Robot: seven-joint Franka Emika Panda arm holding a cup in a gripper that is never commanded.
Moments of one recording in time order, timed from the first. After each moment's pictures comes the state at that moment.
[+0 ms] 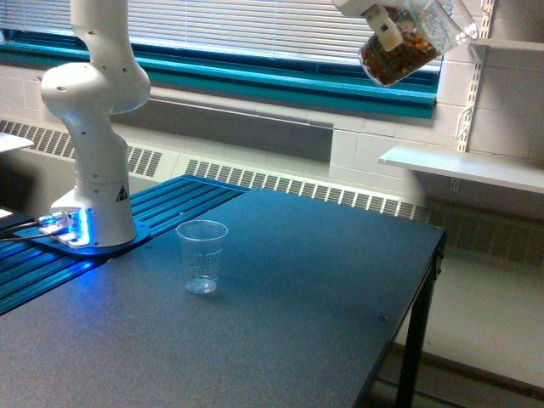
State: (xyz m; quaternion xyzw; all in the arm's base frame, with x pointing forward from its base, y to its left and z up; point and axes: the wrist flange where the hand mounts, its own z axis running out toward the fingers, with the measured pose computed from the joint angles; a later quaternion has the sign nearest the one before) arm 0.606 -0.158 0.572 -0.83 0.45 -0.32 0.08
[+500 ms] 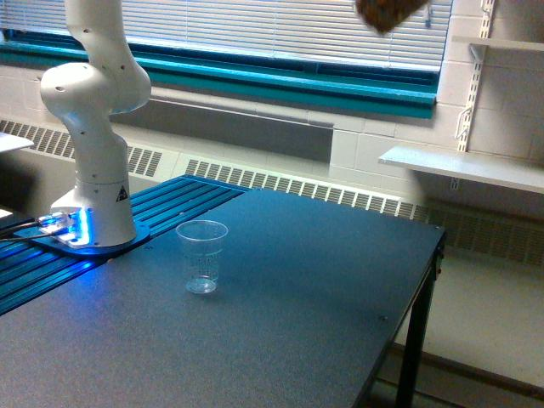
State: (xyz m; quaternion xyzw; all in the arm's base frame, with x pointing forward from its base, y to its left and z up) arm 0.572 -0.148 0.645 -0.82 0.43 -0.37 0.10
